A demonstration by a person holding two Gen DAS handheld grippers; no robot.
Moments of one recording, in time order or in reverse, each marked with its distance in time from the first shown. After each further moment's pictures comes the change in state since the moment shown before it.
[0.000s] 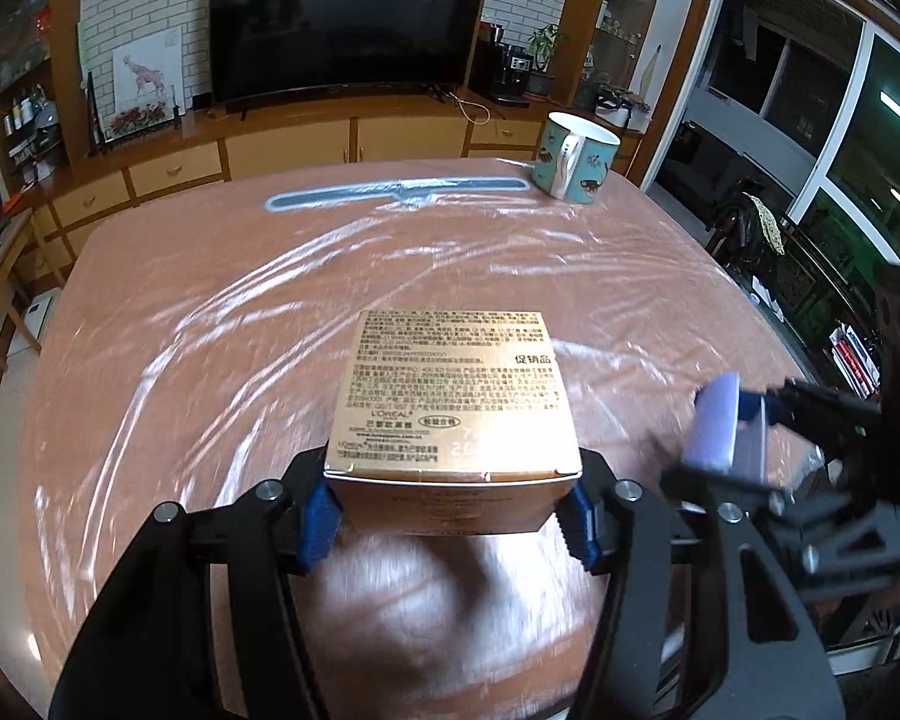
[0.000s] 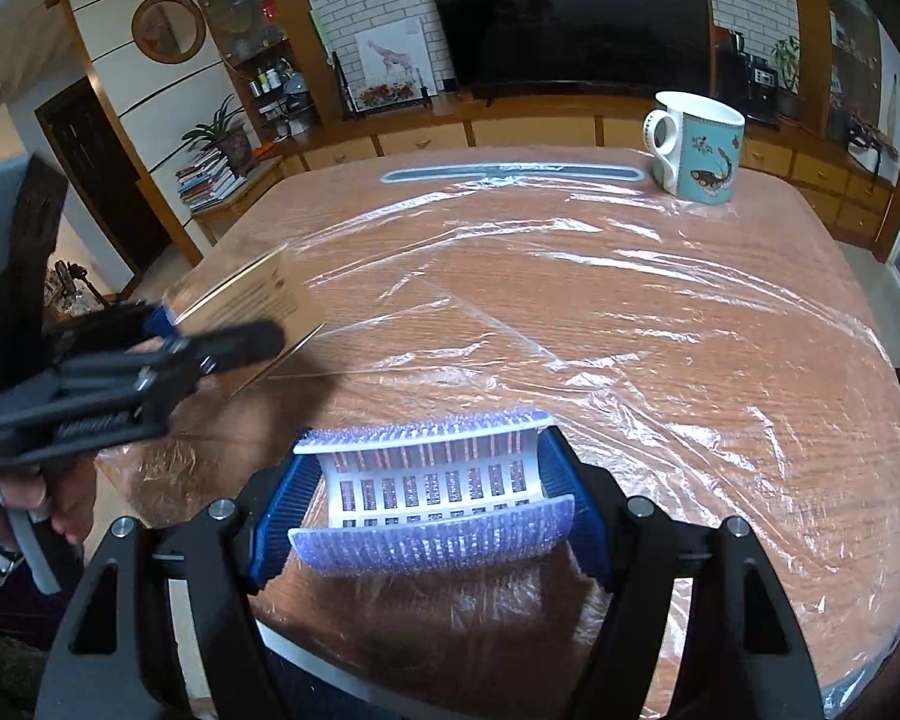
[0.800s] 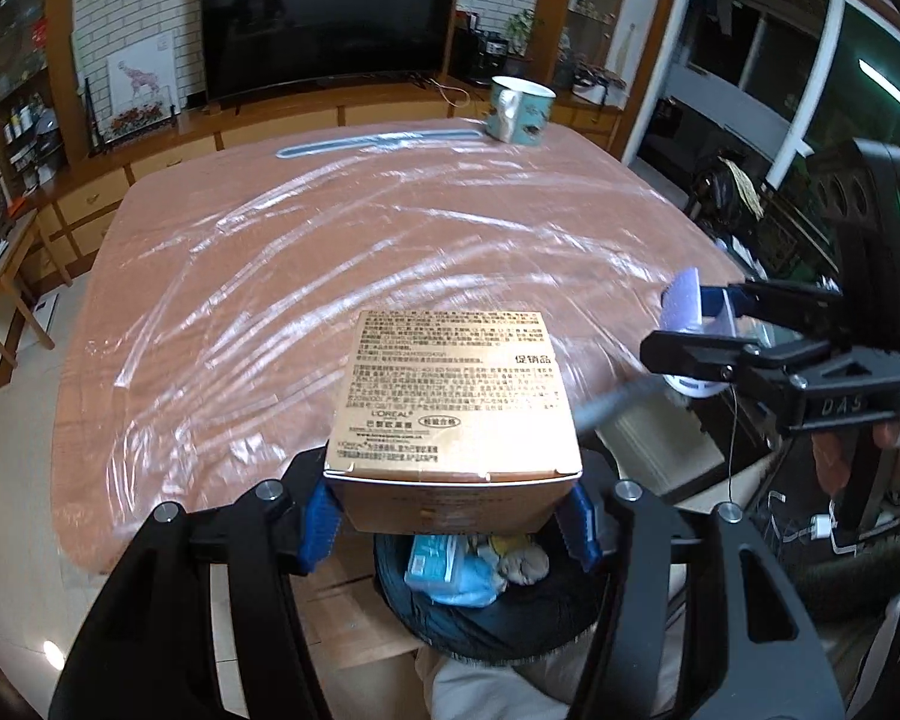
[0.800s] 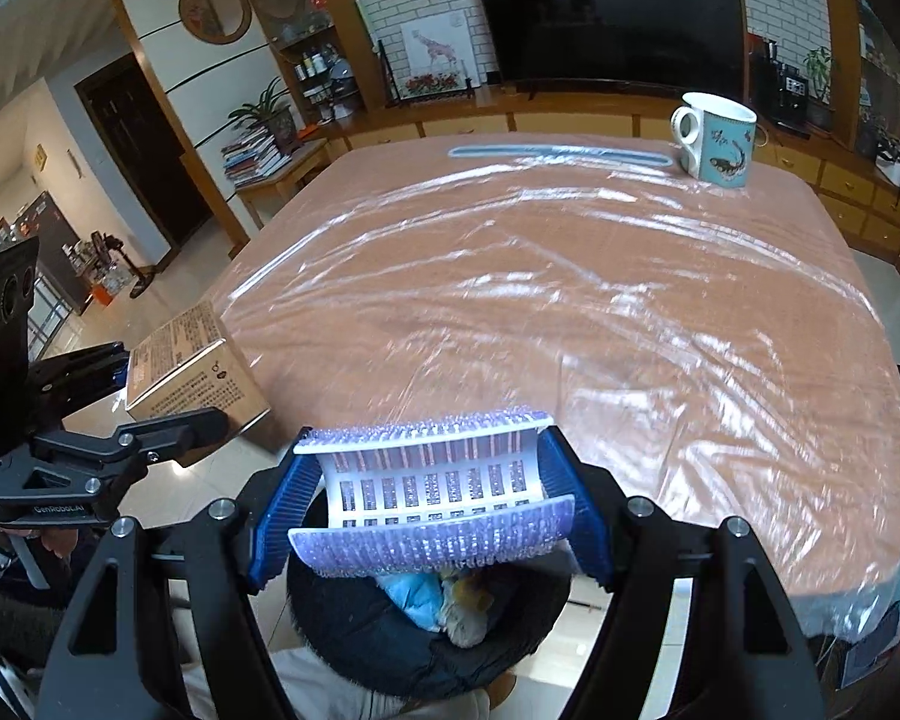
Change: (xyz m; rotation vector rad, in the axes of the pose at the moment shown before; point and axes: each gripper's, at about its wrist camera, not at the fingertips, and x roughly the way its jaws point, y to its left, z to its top) left arm -0.075 -0.029 -0.089 0.068 0.036 -0.012; right arm -0.050 0.030 -0.052 -0.060 0.035 0.081
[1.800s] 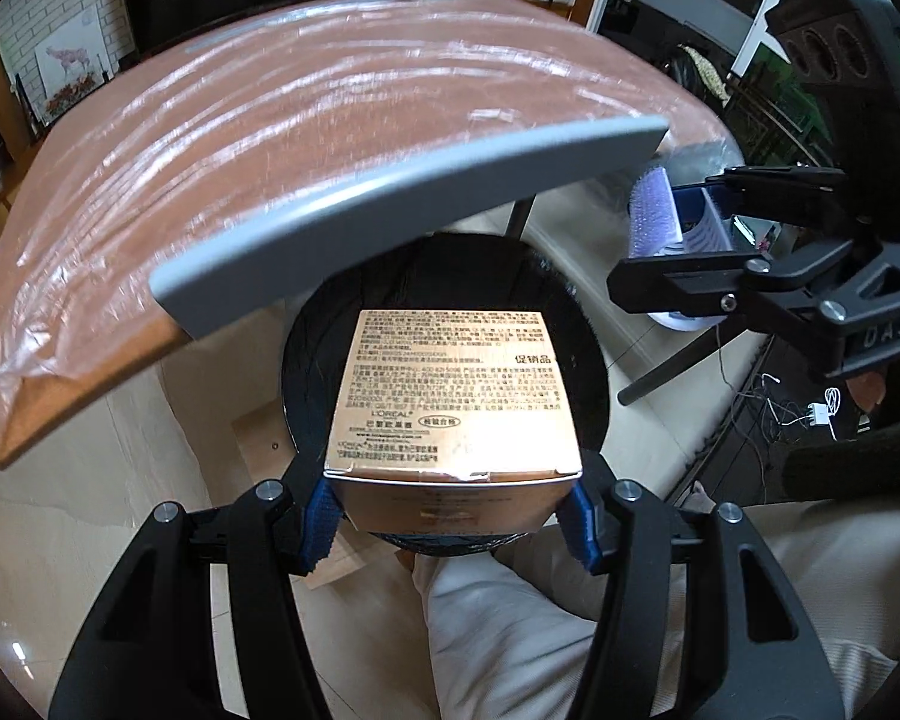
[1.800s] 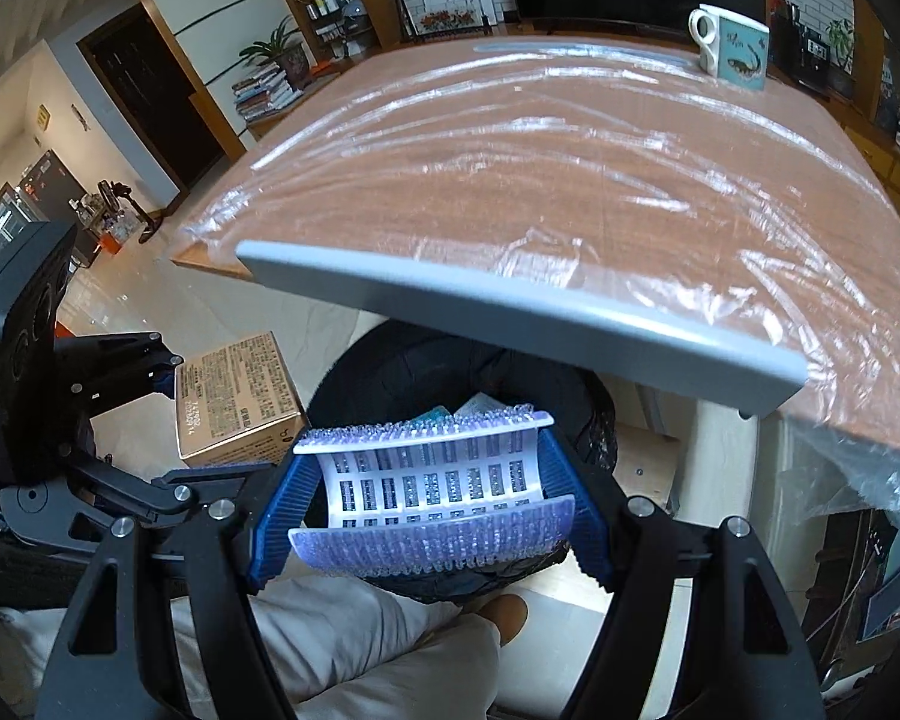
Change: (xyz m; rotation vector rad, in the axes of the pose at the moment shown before) left arm 0.039 -0.042 -0.084 0.112 0.222 -0.042; right arm 0.017 0.012 -0.079 -0.009 0.148 0.017
